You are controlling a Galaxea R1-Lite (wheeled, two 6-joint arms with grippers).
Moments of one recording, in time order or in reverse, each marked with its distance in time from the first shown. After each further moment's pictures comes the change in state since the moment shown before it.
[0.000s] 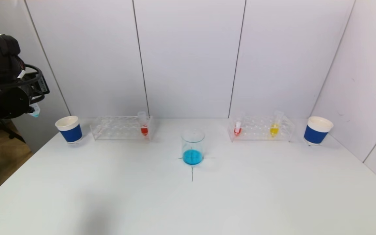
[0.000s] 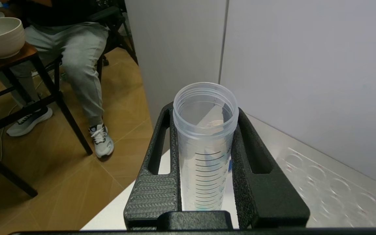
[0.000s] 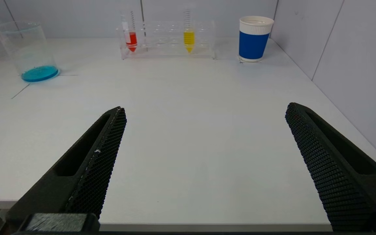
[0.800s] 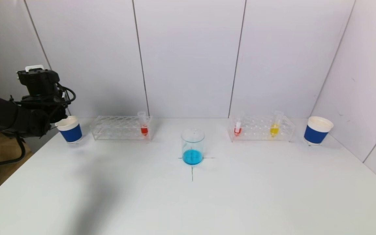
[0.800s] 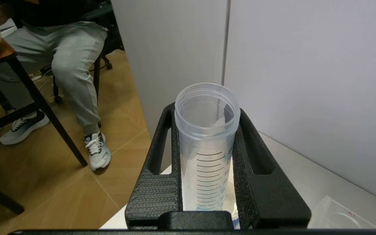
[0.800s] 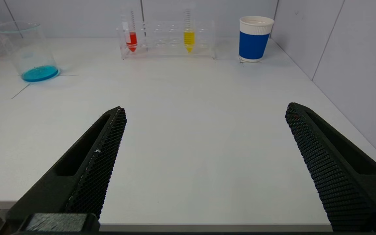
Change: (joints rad) left arm 0.111 0.471 -0.214 -0.291 -0.082 0.059; right arm 0.000 0.000 0.000 0.000 0.000 0.000
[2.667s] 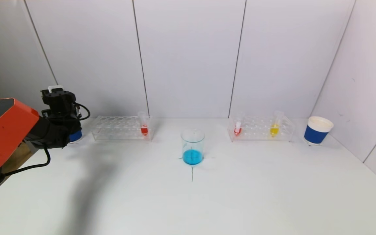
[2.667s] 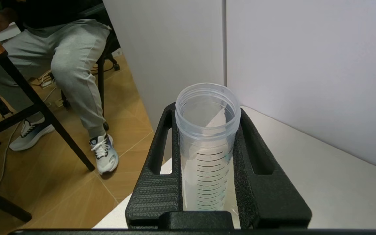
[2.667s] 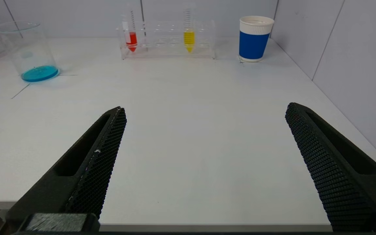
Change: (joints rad) left arm 0.023 0.272 -0.118 -0.158 -0.002 0.083; right arm 0.000 0.000 0.000 0.000 0.000 0.001
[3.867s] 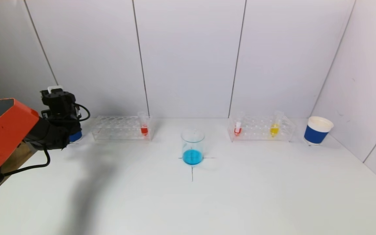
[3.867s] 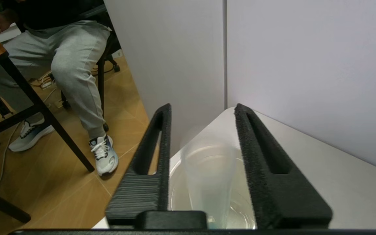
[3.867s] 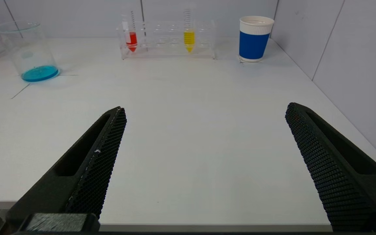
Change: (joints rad) left arm -0.001 -0.005 0.022 -0.026 0.000 0.001; right arm 0.000 0.000 0.000 0.000 0.000 0.000
